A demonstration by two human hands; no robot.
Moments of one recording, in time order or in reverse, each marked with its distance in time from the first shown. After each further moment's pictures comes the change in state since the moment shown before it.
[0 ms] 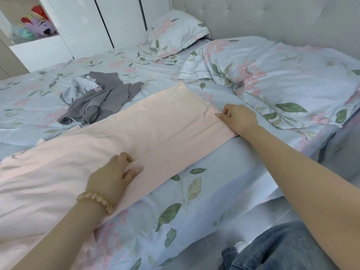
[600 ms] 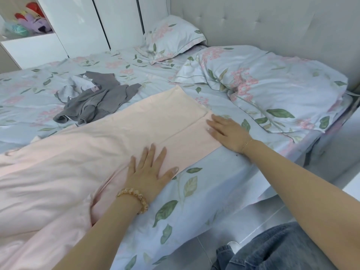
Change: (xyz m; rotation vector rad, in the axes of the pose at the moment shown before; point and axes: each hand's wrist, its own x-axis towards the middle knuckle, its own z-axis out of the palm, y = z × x) left_hand 0.001 0.068 0.038 -0.014 -0.268 0.072; right_hand -0.042 0.004 -0.001 -0.031 -0.221 -0.279
